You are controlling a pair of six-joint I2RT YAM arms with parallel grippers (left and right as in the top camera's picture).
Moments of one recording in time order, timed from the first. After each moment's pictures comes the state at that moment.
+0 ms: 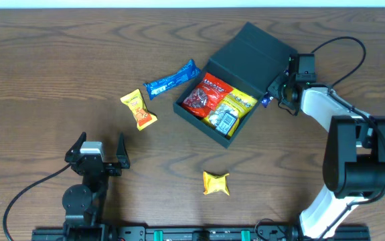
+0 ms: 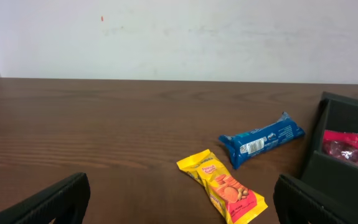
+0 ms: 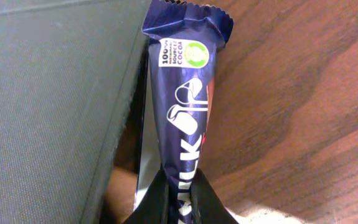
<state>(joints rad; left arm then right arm) -0.04 0.01 0.02 -0.11 0.02 -0.04 0.00 1.93 1.10 -0.24 -0.03 0.70</state>
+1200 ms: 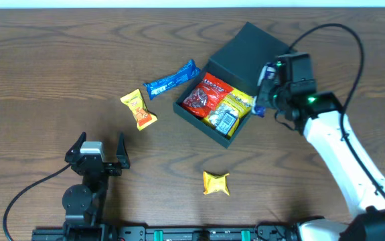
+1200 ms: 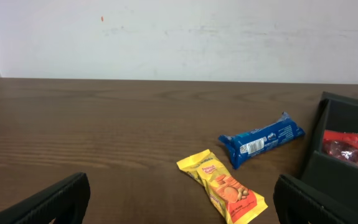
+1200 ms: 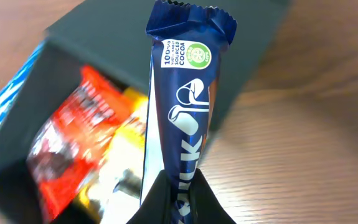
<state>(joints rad) -0.04 0.01 0.02 -0.11 0.02 -0.04 0.25 1.46 1.10 -0.60 -0.01 0.41</state>
